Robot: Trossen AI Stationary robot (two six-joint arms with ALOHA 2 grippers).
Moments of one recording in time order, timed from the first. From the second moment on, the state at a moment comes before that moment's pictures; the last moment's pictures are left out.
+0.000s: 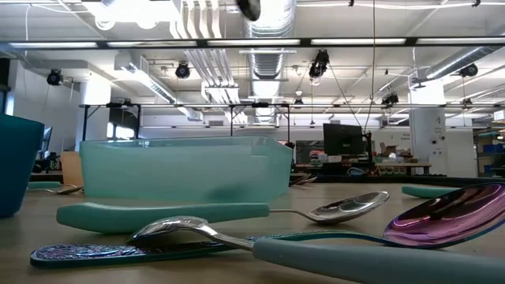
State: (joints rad) left arm -0.70 1.81 1.54 -0.53 -1.10 -0.49; right arm 0.65 1.59 1.43 -0.48 0.76 0.23
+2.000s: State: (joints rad) left arm 0.61 1.54 1.09 -0.91 -0.43 0.08; right arm 0.22 1.54 1.22 -0.99 0.99 0.40
